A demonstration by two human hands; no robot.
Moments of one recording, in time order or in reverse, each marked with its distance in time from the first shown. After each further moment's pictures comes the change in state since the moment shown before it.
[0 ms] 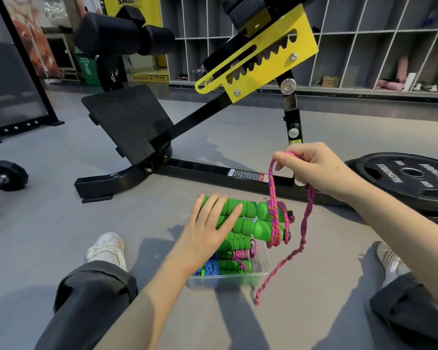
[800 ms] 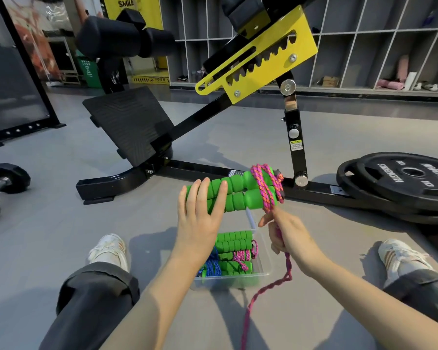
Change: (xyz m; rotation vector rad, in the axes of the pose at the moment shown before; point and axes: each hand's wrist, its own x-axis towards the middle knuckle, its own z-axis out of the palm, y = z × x) left_hand 0.018 0.000 -0.012 0.093 0.039 -0.287; right_hand -0.063 0.039 0.094 0.477 0.038 0.401
